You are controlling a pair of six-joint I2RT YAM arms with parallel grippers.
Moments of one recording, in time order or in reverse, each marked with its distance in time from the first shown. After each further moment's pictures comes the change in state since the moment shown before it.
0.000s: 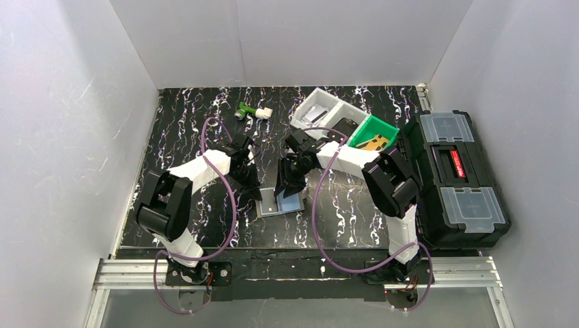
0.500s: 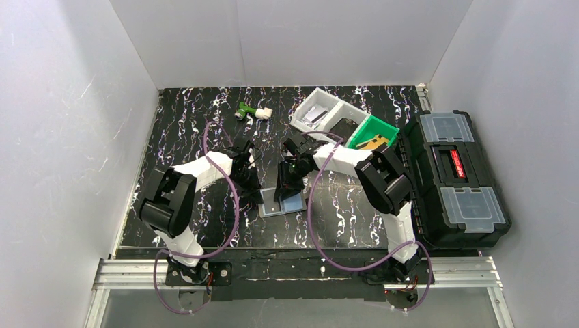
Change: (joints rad) left arm -0.002 0.032 -0.047 0.061 0.008 -0.021; right arm -0.002 0.053 0.000 0.036 -0.024 0.011
